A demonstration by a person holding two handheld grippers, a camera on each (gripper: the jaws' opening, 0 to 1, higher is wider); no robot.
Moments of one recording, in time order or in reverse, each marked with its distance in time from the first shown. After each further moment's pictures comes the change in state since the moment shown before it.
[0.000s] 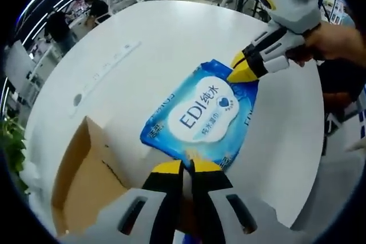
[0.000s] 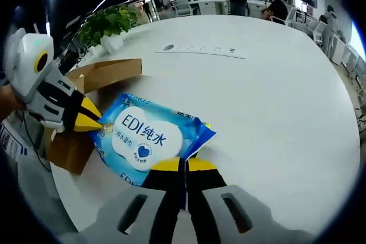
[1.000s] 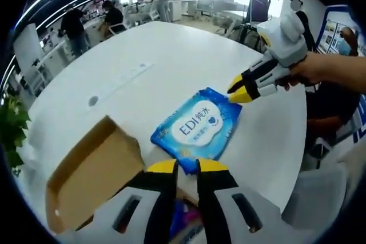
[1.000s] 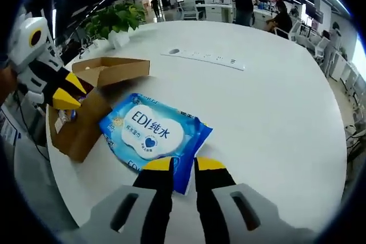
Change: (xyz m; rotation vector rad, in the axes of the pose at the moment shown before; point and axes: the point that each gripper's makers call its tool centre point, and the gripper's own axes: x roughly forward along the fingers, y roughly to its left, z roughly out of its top) left arm -0.069 -0.006 0.009 -0.127 -0.191 -0.020; right arm -0.039 0.009 0.005 -0.117 -0.013 -0.034
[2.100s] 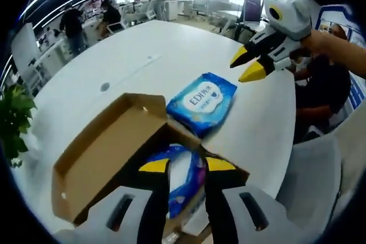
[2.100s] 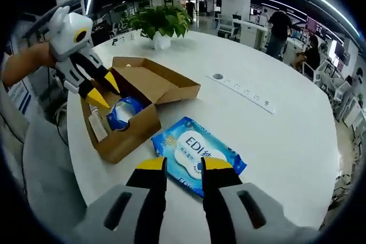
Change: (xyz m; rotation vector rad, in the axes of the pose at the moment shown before) left arm -0.053 0.033 -0.056 0.020 0.027 -0.038; right arm -0.032 0.089 0.053 -0.263 -0.040 0.133
